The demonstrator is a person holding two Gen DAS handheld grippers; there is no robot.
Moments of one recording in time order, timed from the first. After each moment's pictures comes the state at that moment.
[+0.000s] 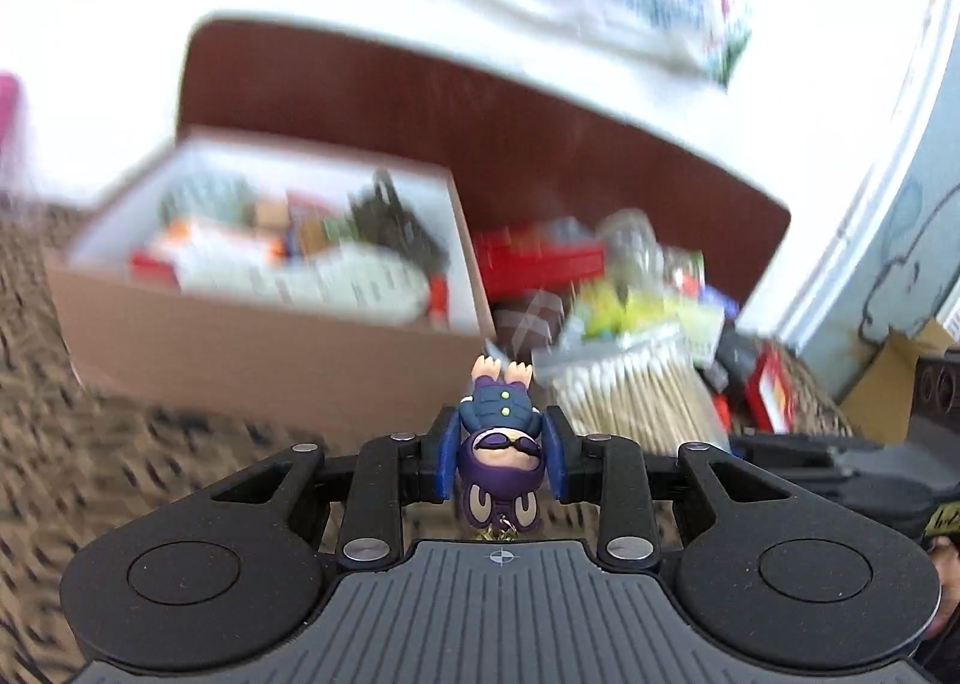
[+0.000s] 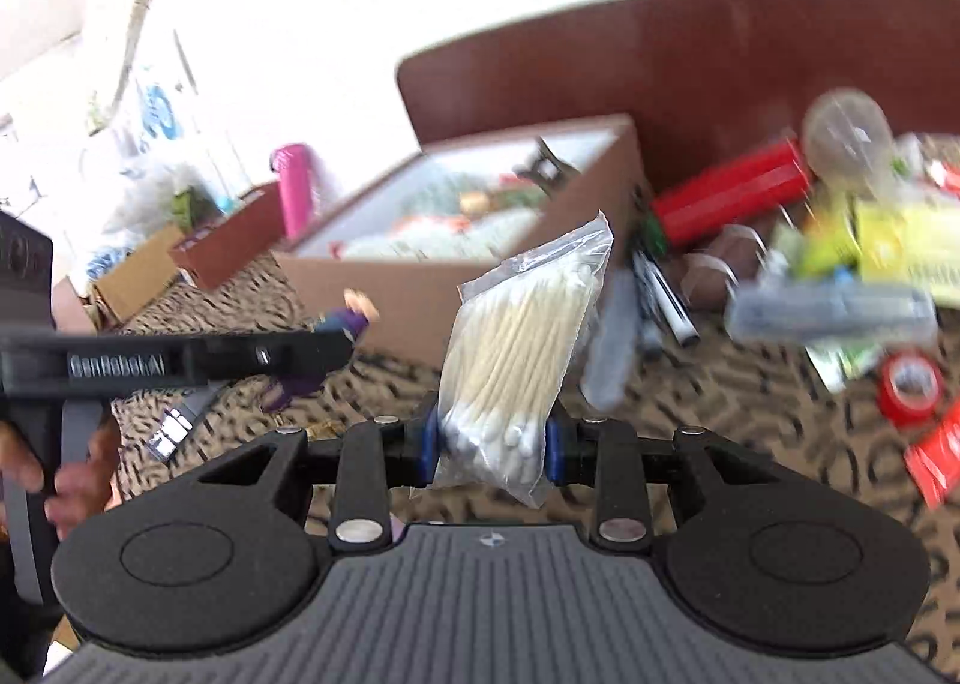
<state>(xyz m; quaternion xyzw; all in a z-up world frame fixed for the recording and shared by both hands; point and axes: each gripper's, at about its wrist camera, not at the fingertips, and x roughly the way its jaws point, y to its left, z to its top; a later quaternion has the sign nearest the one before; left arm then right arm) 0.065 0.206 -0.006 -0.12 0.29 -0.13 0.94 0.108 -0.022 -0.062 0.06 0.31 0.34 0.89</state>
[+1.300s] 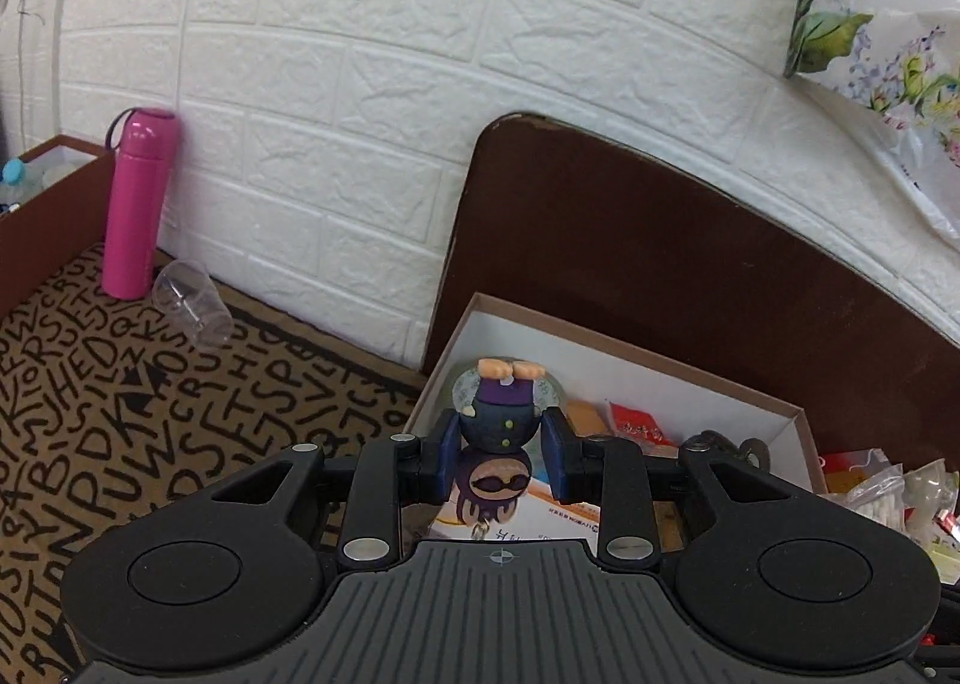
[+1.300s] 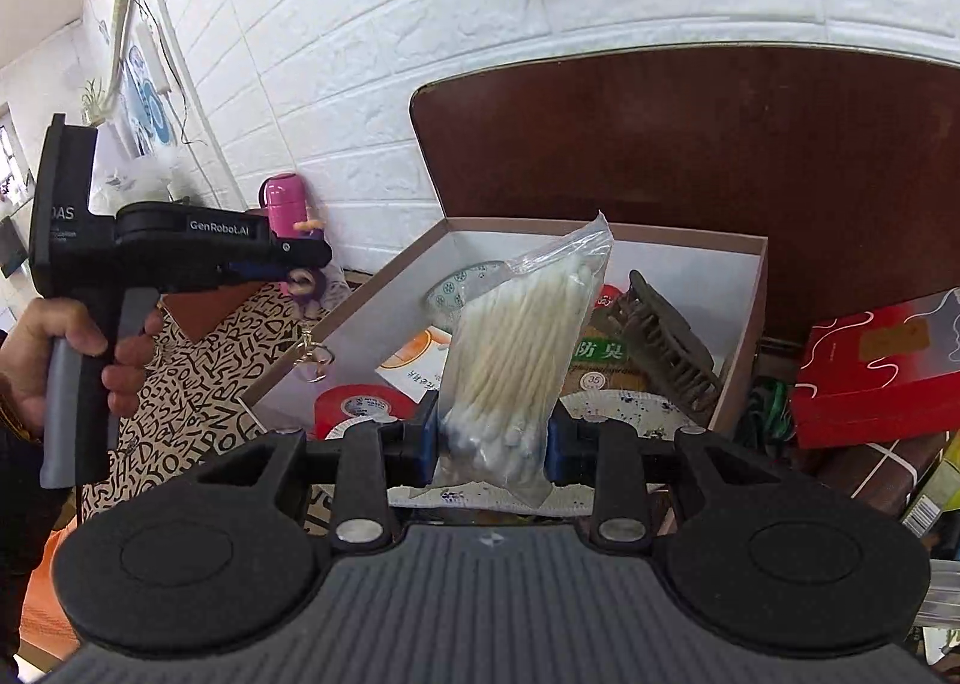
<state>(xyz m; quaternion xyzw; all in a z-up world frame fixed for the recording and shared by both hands) 0.252 0.383 0.014 -0.16 0.31 0.07 0.94 0.249 0.093 -0.037 0.04 0.33 0.35 0.87</state>
